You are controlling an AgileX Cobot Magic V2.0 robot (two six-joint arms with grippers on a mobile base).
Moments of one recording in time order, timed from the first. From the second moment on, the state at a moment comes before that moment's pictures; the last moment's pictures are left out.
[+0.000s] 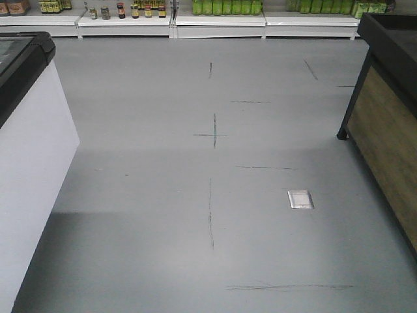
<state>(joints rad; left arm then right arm) 0.08 -0.01 0.03 -0.04 0.36 0.07 -0.03 -0.01 0.03 -0.03 0.38 0.04</state>
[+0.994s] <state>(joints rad) 0.08 -0.01 0.03 -0.04 0.36 0.07 -0.03 -0.01 0.03 -0.03 0.38 0.04</state>
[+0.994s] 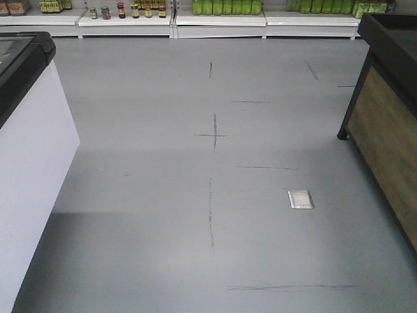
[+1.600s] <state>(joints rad) 0.08 -0.01 0.03 -0.04 0.36 0.07 -0.03 -0.01 0.03 -0.03 0.38 0.04</state>
